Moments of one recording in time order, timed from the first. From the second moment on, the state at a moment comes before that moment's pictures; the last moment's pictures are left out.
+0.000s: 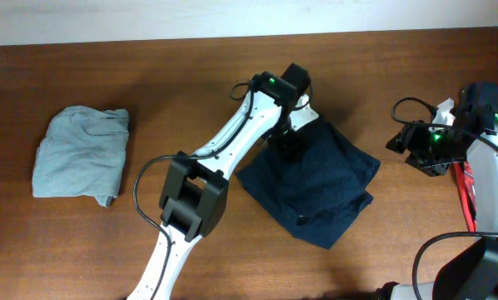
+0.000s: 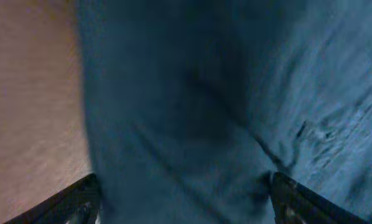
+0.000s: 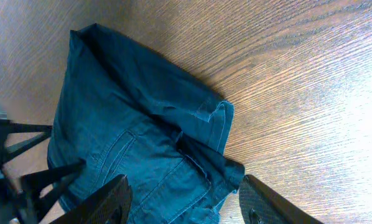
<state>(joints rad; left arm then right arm) -0.65 2.46 2.26 -1.29 0.23 0.28 -0.37 1.58 1.31 -1.10 -0.39 0.23</state>
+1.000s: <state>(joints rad) -0.43 2.44 2.11 -1.25 0.20 -0.21 -0.09 1.58 1.31 -0.95 -0.62 -0.01</state>
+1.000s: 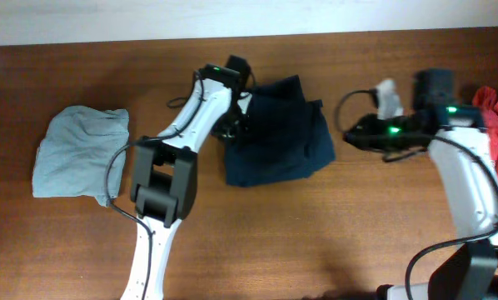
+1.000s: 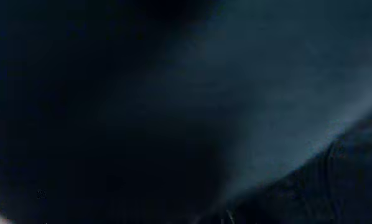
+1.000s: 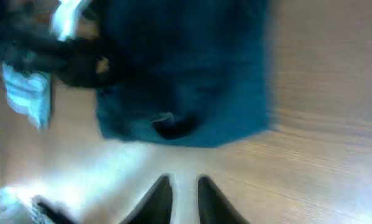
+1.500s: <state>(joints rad) -0.48 2.44 2.12 -1.38 0.09 -0.20 0.21 1.88 1.31 -0.78 -0.54 0.10</state>
